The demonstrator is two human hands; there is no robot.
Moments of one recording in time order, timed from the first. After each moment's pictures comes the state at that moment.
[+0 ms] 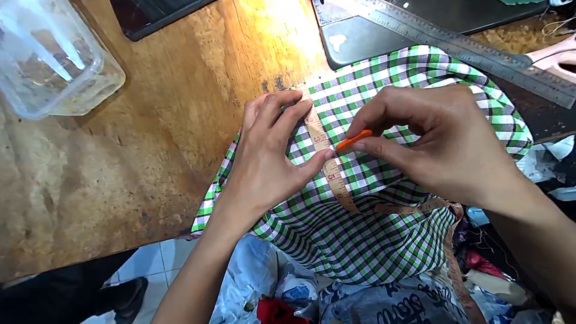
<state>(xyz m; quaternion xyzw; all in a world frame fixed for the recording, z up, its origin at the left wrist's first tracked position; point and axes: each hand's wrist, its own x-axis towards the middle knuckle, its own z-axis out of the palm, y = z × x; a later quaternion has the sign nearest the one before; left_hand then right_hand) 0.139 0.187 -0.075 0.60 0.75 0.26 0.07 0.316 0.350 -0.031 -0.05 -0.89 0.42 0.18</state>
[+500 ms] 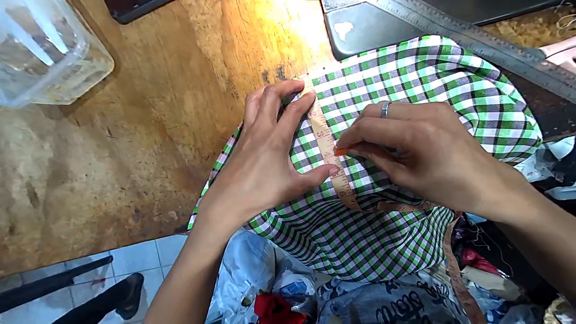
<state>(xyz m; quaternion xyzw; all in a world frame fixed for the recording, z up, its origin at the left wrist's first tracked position) 0.134 0.185 -0.067 0.61 0.75 0.21 0.12 0.312 0.347 -0.041 0.02 -0.96 0.26 0.13</state>
